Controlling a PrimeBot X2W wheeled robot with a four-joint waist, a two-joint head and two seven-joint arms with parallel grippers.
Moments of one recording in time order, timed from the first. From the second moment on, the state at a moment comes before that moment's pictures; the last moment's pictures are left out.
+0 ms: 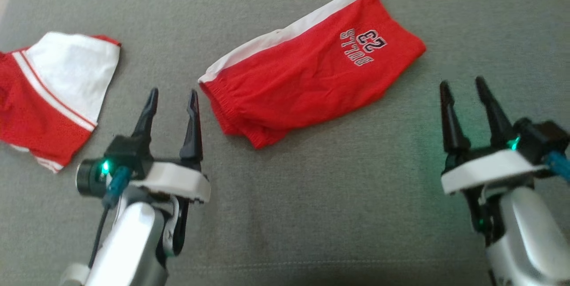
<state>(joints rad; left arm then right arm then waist) -0.28 0.18 -0.40 0.19 -0.30 0.24 -0.26 -0.28 -0.18 0.12 0.31 0.31 0.13 -0.18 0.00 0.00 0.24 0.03</state>
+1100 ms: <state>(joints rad) -0.28 0.17 -0.38 0.18 -0.25 0.25 -0.26 -0.14 -0.13 0.04 0.02 0.21 0.13 0.06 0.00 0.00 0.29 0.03</state>
